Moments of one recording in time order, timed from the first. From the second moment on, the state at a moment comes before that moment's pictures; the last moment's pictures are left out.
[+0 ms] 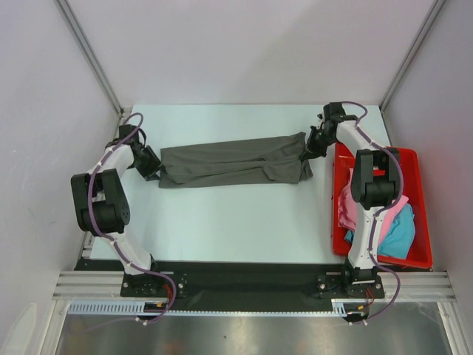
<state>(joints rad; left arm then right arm) 0.17 1.80 1.26 -0.64 0.18 -0.51 0.07 2.13 1.72 -0.75 -0.39 0.41</state>
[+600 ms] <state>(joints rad) 0.15 1.92 1.33 -0.60 0.21 -0.47 0.07 2.13 1.70 -0.75 -0.39 0.40</state>
